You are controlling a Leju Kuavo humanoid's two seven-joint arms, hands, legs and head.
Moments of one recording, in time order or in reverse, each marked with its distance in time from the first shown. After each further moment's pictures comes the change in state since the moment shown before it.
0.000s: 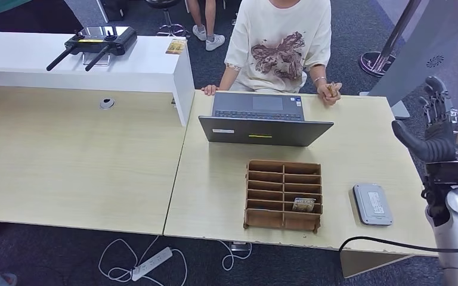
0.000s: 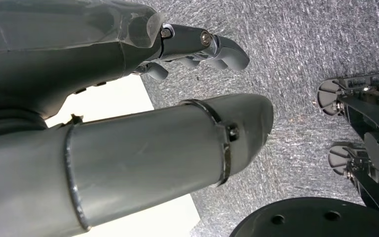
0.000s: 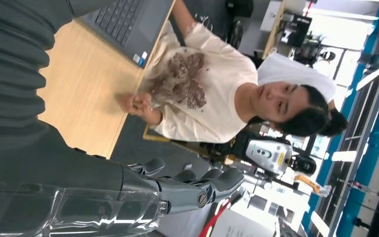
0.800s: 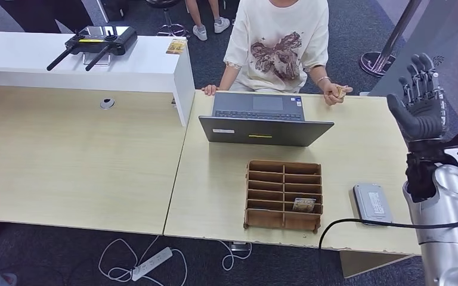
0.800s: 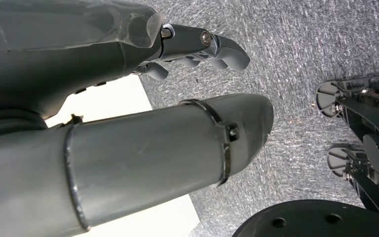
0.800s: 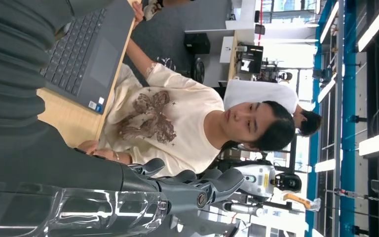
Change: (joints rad) left arm 0.002 0.004 -0.005 0.000 -0.001 0.001 -0.010; right arm -0.151 0.101 0.017 0.094 -0.164 0.079 0.045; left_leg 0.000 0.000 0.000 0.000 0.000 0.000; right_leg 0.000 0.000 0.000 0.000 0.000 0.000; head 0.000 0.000
